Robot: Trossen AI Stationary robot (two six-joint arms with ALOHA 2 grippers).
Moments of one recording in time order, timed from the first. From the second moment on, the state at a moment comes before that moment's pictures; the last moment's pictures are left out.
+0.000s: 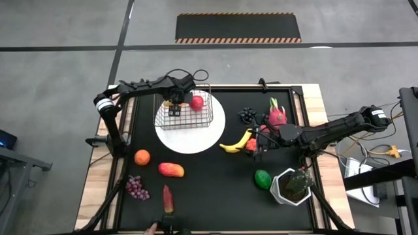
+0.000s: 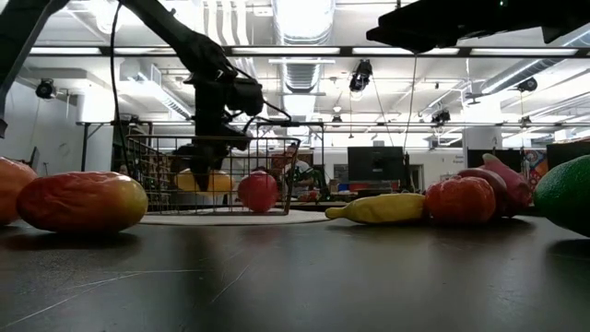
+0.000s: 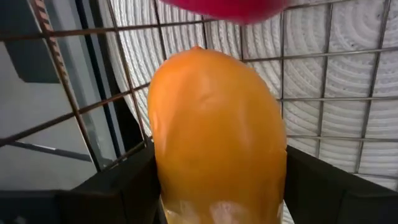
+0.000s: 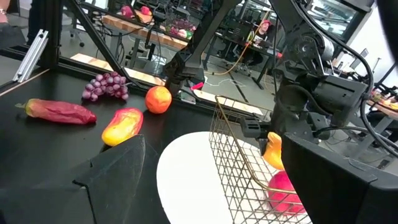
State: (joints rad) left arm 0.62 1.79 1.31 -0.85 -0.32 0.69; right arm 0.15 1.07 0.50 0.48 0.21 -0.33
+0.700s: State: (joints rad) left arm 0.62 1.79 1.31 -0.85 -0.33 0.69; right arm 0.15 1.07 0.50 0.48 0.21 -0.33
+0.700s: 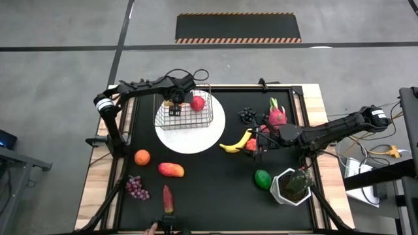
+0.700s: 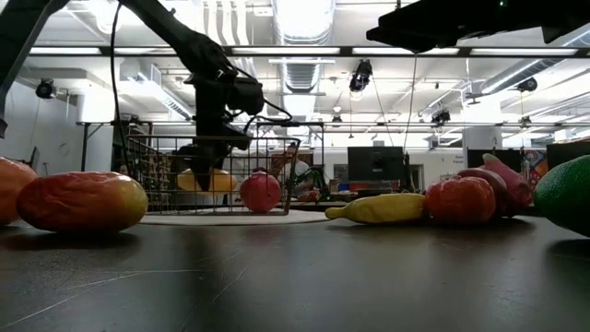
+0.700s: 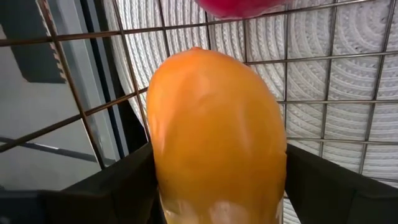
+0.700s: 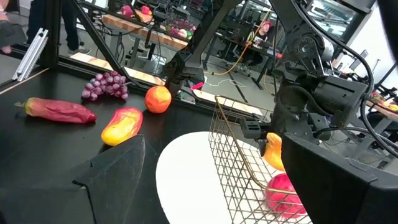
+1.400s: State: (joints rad) left arm 0.56 1.73 1.31 -0.87 -0.32 0.68; right arm 0.15 1.07 0.50 0.52 0.29 -0.26
